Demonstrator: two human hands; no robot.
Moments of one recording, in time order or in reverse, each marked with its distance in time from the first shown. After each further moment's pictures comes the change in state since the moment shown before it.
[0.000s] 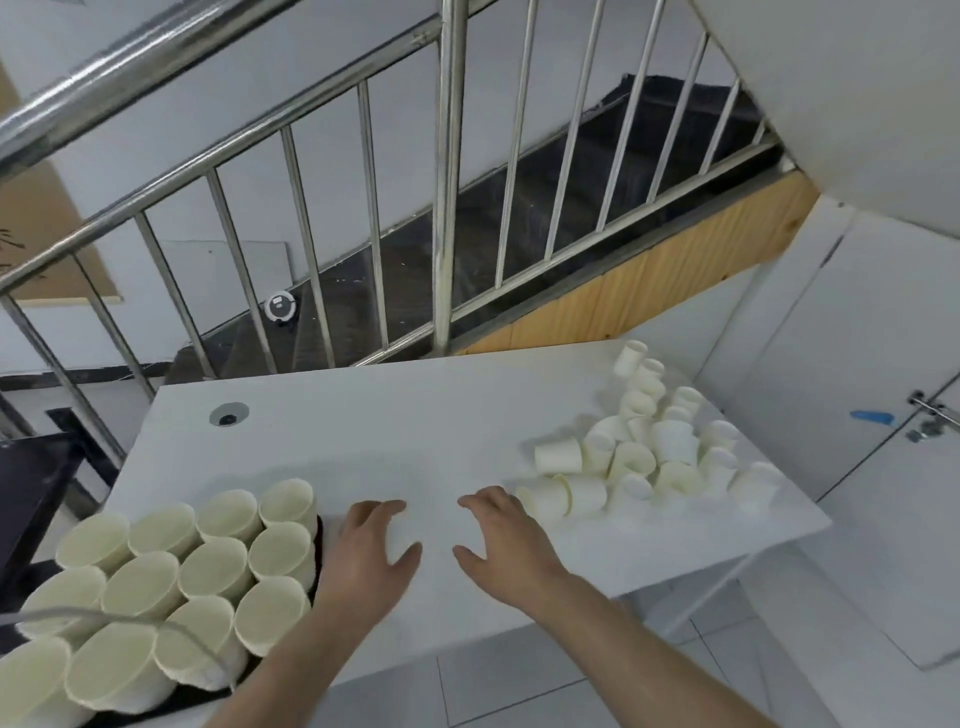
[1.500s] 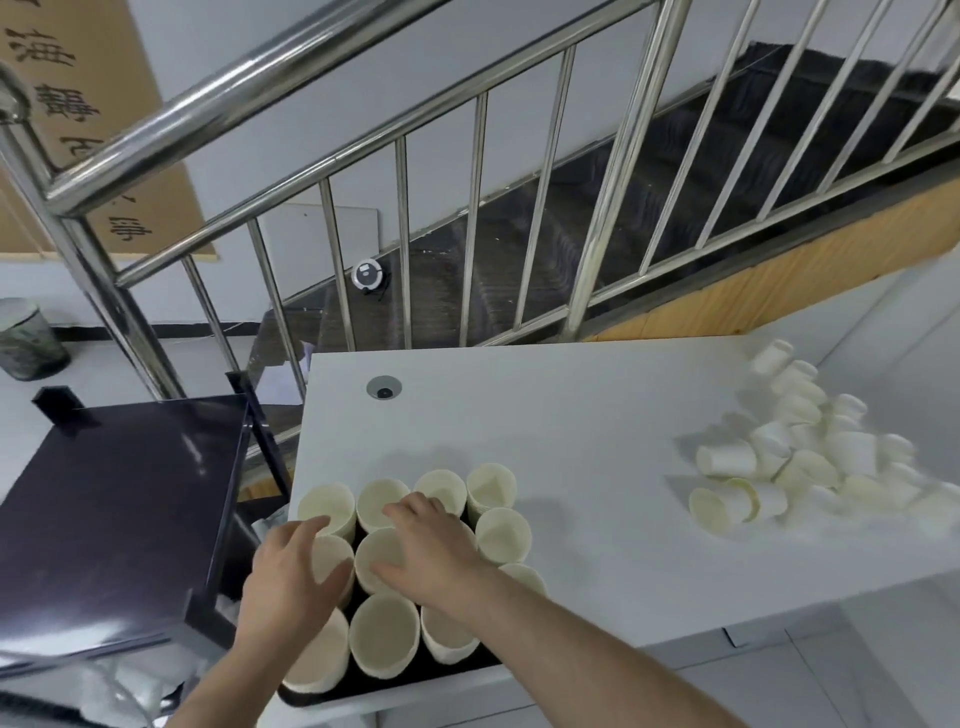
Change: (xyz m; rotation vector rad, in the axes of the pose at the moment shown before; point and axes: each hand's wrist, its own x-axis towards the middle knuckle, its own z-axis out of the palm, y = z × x) left_hand -0.006 -0.269 -0.190 0.125 0.102 -0.281; right_hand 0.125 -0.284 0.163 -0.029 -0.203 -0.145
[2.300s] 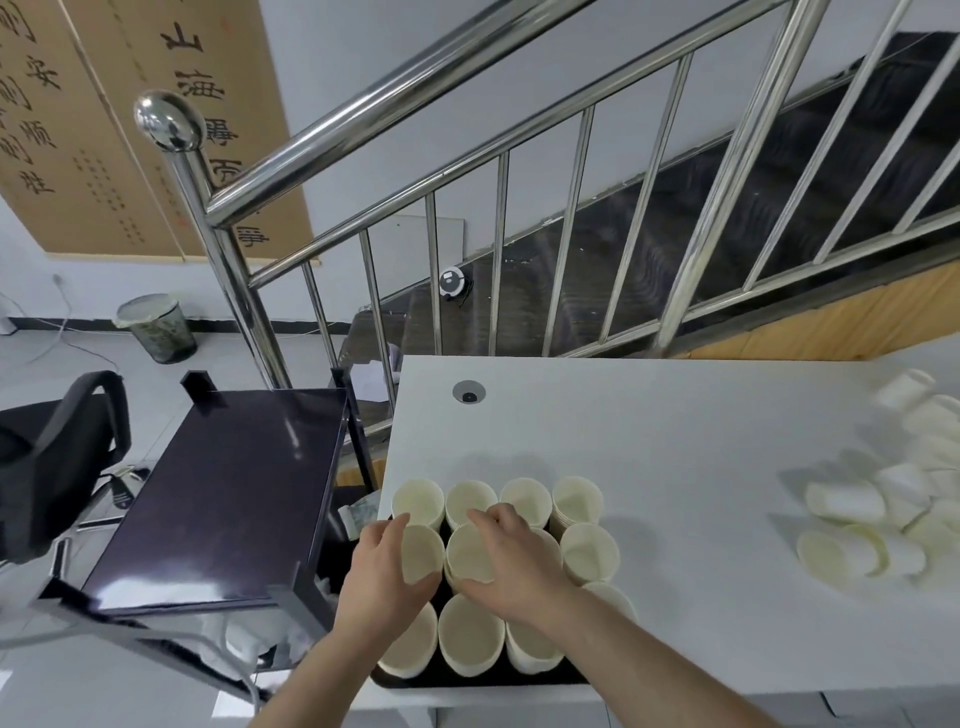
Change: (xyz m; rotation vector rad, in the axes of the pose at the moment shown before) left_hand -0.007 -0.006 -0.006 -0.086 -0.093 -0.047; right_hand -0.001 -0.001 0.011 -0.011 -0.028 -0.011
